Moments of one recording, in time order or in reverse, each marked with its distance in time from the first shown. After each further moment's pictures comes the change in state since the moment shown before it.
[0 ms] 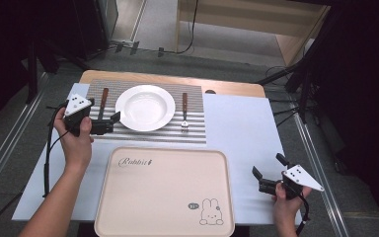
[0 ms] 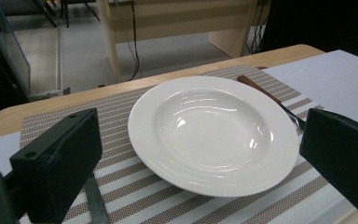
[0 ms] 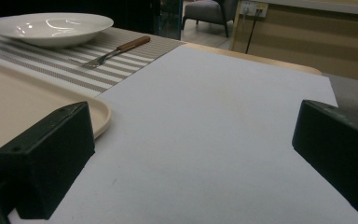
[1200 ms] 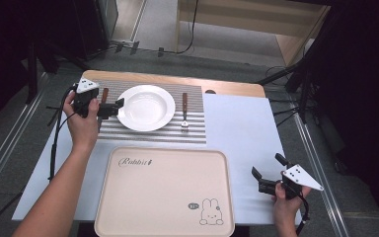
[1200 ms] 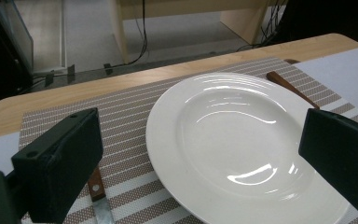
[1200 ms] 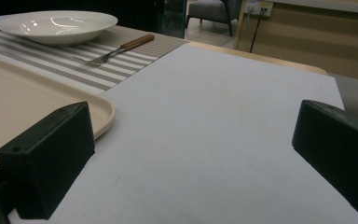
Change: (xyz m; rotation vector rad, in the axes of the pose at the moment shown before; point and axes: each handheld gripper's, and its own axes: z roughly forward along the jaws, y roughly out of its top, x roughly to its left) left arm 0.025 0.020 0.050 0.103 0.029 -0.044; right arm 0.000 0.000 0.001 0.006 0.016 -0.007
